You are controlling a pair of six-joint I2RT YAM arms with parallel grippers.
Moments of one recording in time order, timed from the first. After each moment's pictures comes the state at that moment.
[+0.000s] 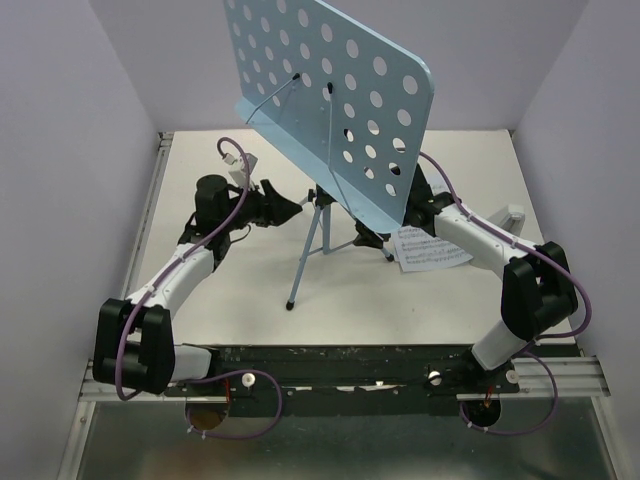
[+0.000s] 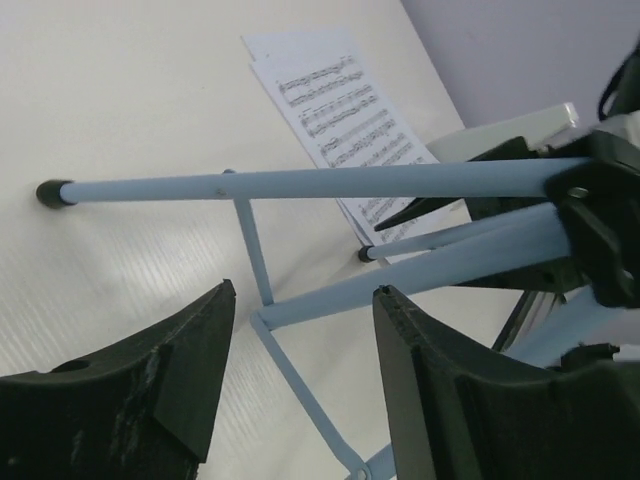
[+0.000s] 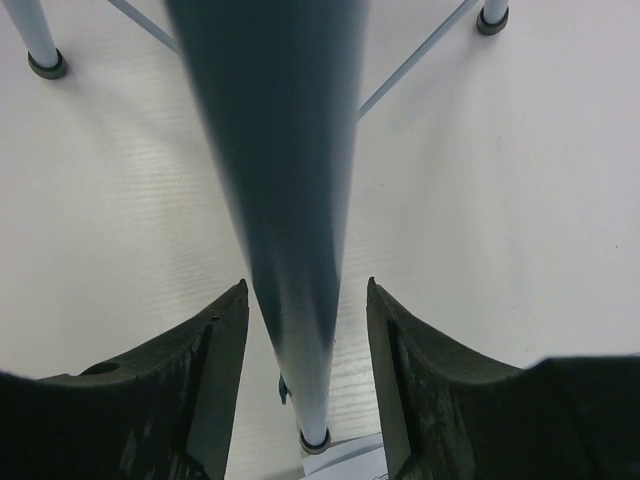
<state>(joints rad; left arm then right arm) -0.20 1.33 0.79 0.24 0.62 -0.55 0.48 1.63 1.17 -0.41 -0.67 -0.75</state>
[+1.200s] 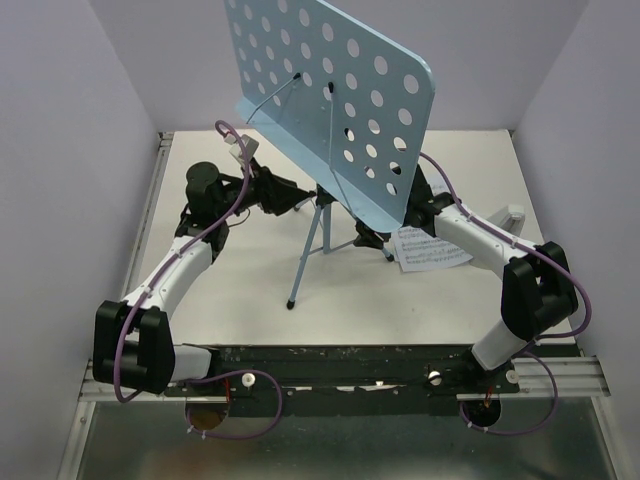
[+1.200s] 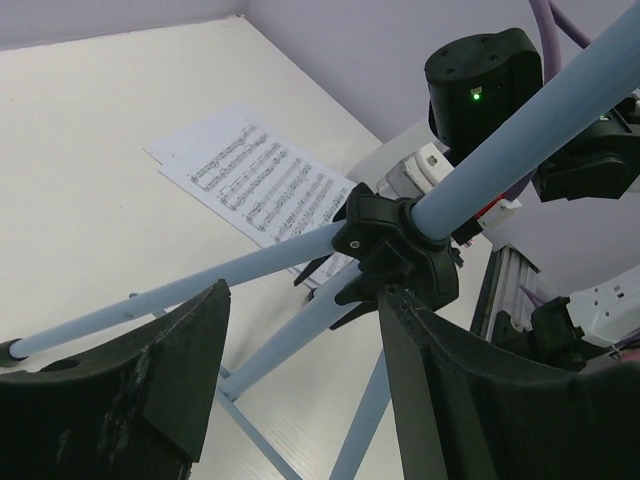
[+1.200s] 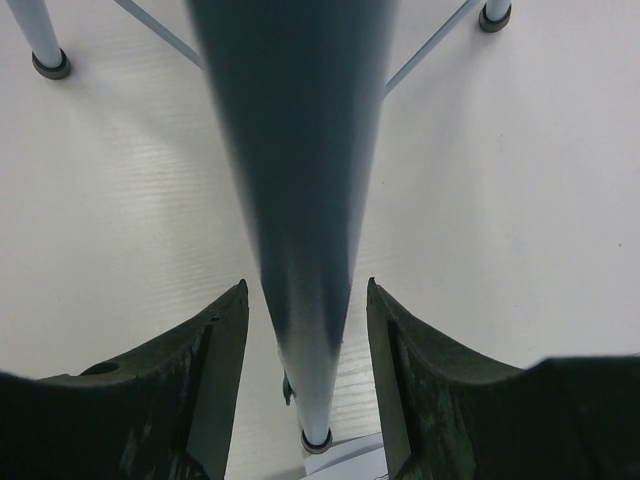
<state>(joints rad) -0.20 1.30 0.87 0.44 0.85 -0.53 0.48 1.63 1.17 -0.41 -0.67 -0.75</state>
